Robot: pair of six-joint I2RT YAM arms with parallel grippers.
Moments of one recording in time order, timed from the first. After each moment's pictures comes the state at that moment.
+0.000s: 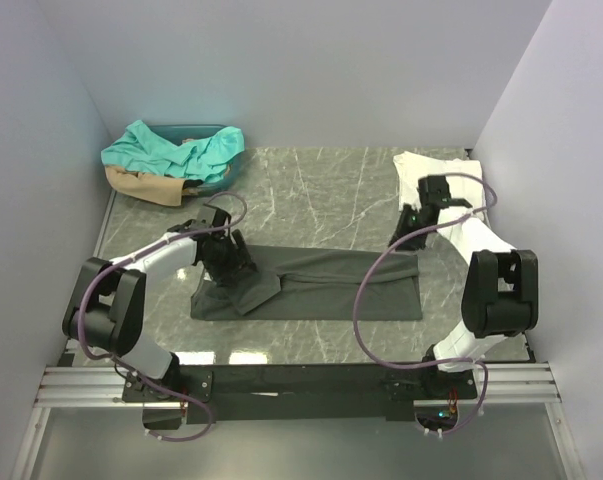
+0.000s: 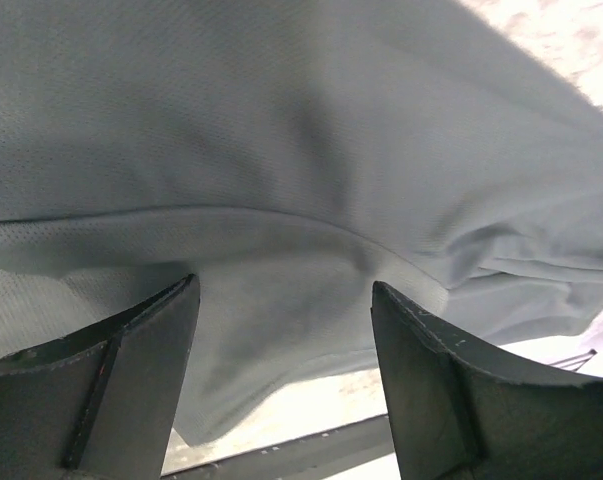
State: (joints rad) left arm -0.33 1.54 0.88 -0.49 0.22 -0.82; right arm 0.04 1.61 1.12 -0.63 -0.20 0.43
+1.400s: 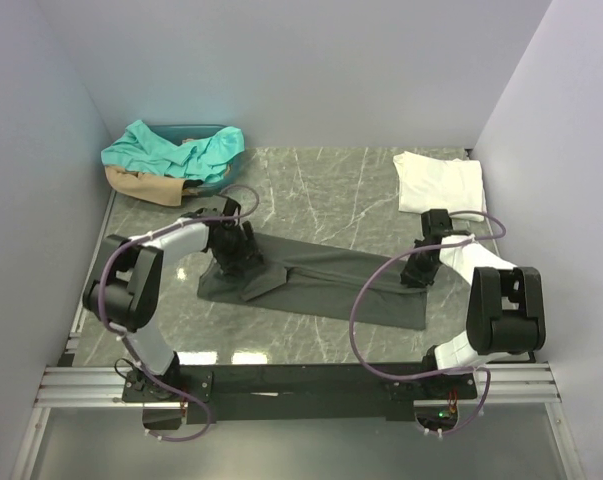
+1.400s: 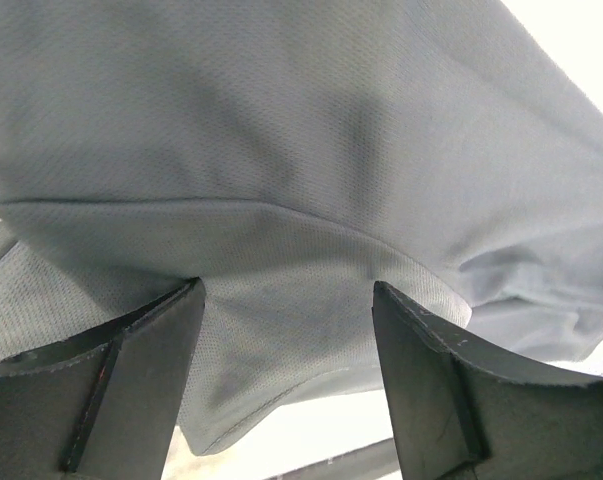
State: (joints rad) left arm -0.34 1.71 1.00 -0.46 0.22 -0.75; right arm -0.02 1.51 0.80 -0.59 -0.03 0.52
